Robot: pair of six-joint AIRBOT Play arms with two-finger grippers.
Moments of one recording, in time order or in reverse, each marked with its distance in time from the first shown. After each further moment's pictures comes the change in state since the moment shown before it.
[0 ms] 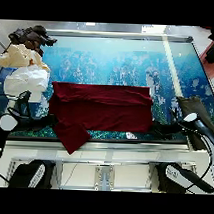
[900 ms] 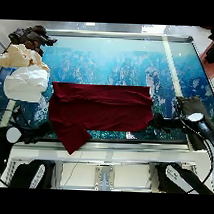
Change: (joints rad) left arm 0.000 0.136 -0.177 0.128 0.011 -0.332; right arm 0.000 0.097 0.010 0.171 -0.065 -0.041
